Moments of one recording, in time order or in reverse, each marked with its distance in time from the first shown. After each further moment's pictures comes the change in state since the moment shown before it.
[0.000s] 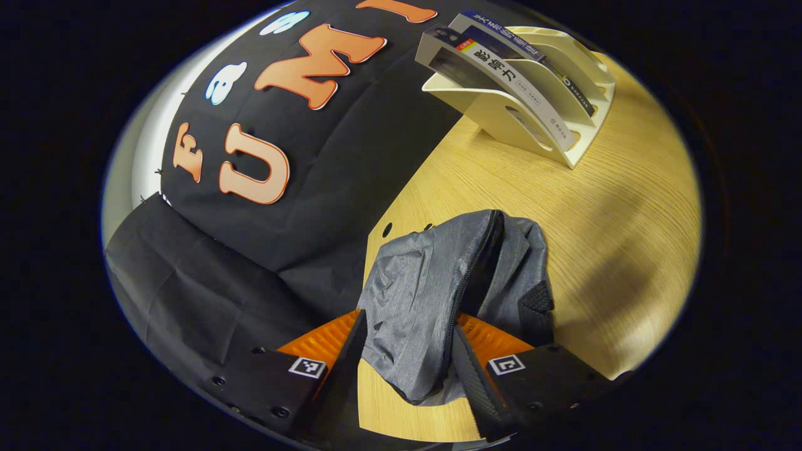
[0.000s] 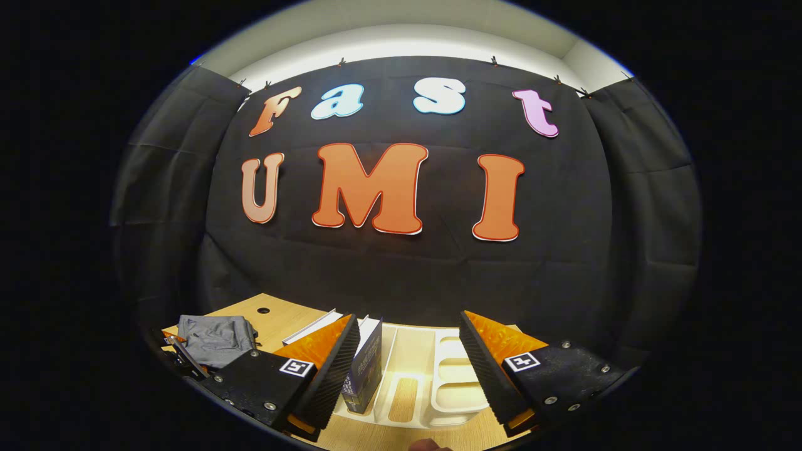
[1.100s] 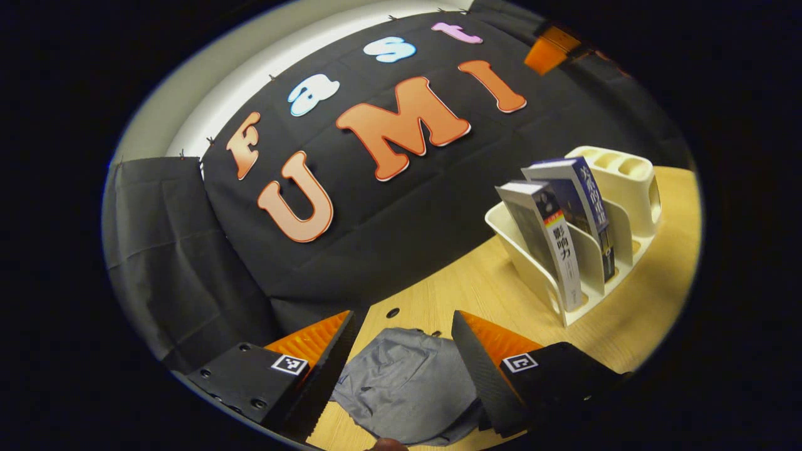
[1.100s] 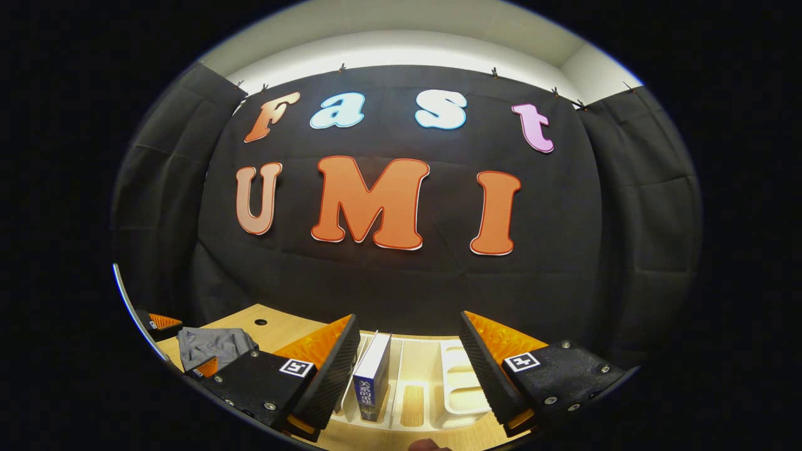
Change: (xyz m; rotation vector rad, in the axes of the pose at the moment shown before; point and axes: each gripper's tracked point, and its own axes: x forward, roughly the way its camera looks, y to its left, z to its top) left arm -0.058 0.061 0.113 -0.336 -0.336 0.040; right arm -0.011 0.029 0.027 -0.009 -0.031 -0.043
